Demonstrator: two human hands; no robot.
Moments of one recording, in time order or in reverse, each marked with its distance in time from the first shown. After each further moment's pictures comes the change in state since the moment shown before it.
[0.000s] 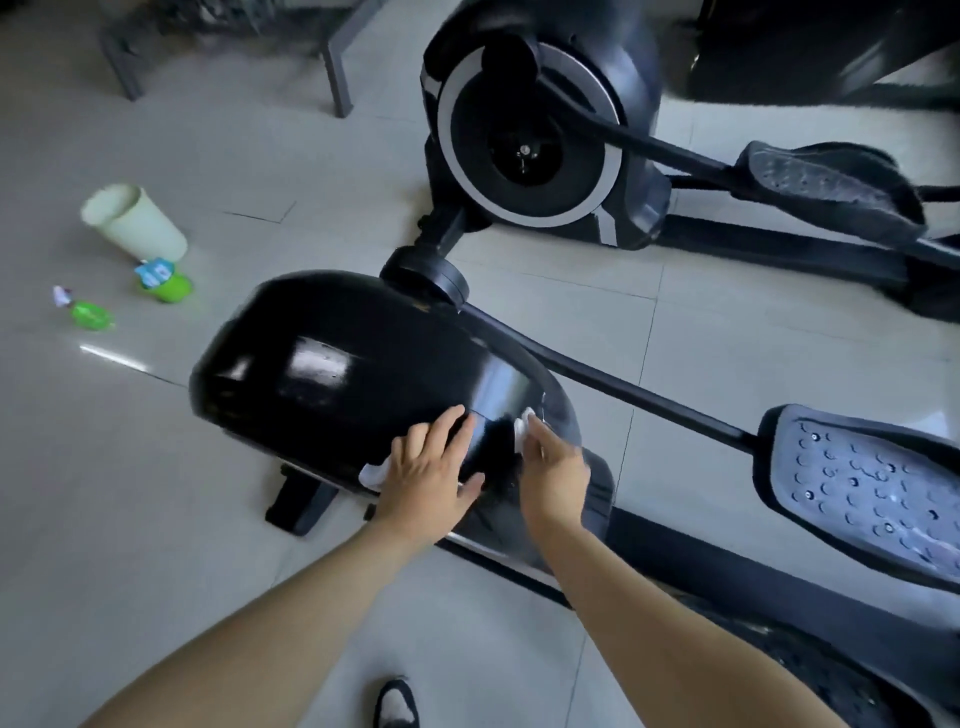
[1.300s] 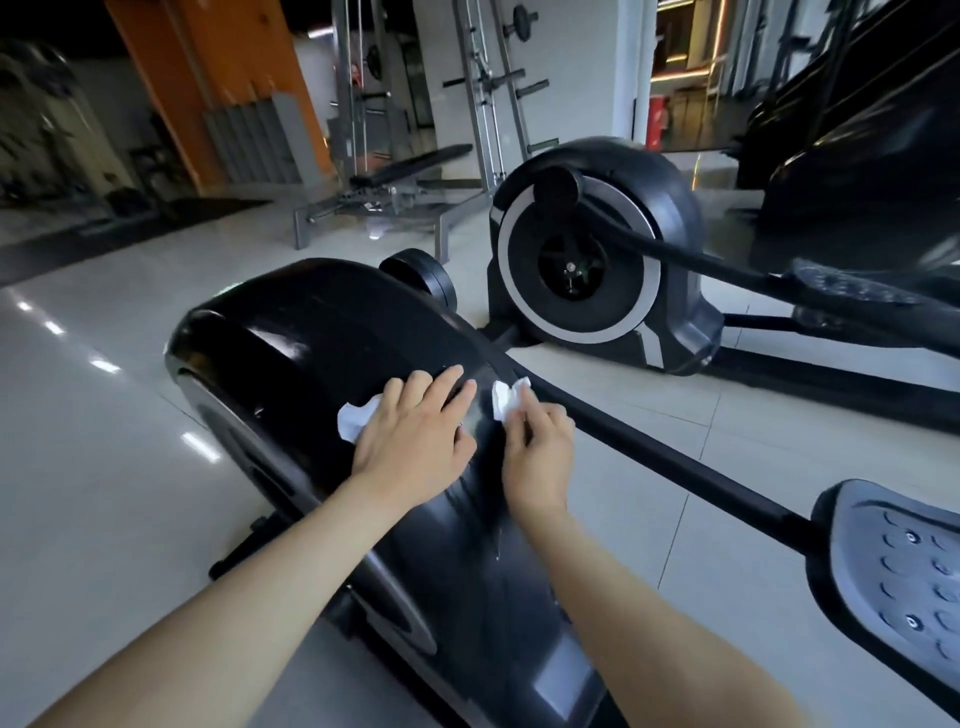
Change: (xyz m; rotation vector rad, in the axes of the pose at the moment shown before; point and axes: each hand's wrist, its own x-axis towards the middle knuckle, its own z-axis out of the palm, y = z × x) left_hand 0.036 0.098 0.088 0.489 0.260 -0.166; right_hand 0.132 0.124 -0.002 0.117 -0.016 -0.806
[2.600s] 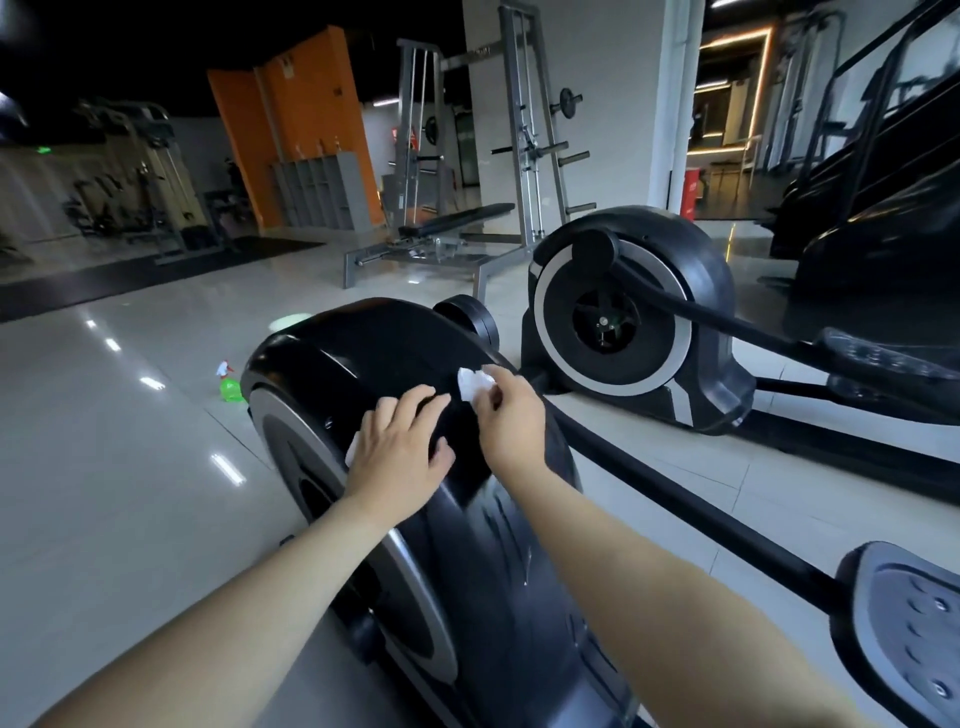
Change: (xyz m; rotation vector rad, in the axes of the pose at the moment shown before) left_hand -0.039 -0.045 0.001 -0.297 0.260 -0.280; right_hand 0.030 -0.104 0.019 -0.014 -0.252 -0.087
